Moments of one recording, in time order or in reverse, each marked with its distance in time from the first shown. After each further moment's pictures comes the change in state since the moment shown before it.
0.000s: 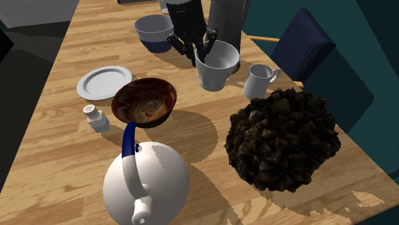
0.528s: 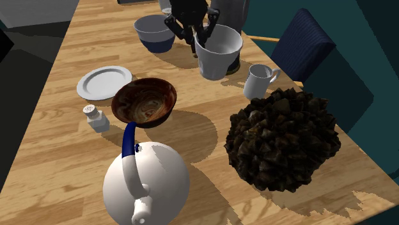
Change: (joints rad) arm 0.009 -0.004 0.002 0.105 0.006 -0.106 -0.024
